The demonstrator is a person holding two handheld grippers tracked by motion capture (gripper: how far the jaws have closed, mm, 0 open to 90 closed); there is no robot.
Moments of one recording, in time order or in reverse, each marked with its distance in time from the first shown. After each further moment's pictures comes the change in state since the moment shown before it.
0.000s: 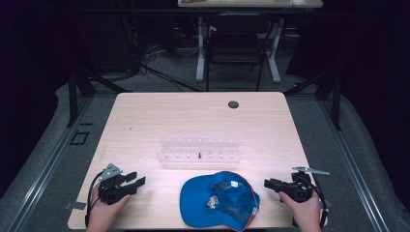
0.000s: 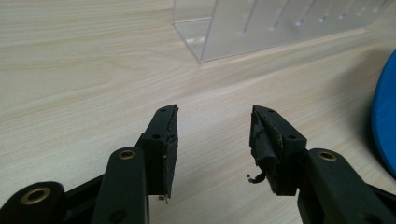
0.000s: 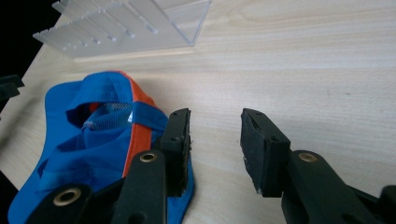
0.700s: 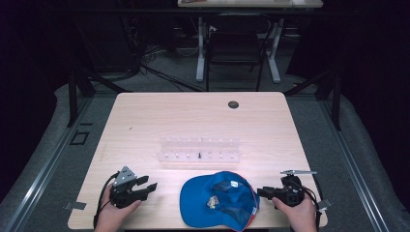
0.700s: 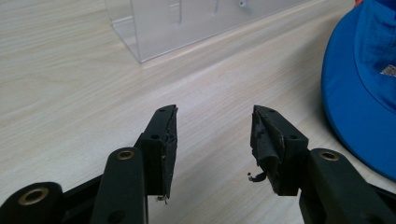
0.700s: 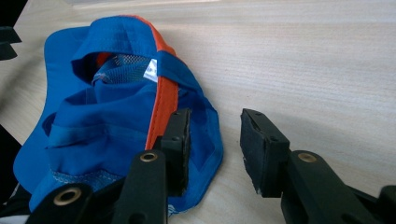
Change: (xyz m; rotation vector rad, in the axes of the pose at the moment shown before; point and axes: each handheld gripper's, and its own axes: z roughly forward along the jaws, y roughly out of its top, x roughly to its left) left arm -0.033 0.003 0.012 0.048 -0.072 0.142; right arm 0.020 -0.007 0.011 0.152 0.004 -0.062
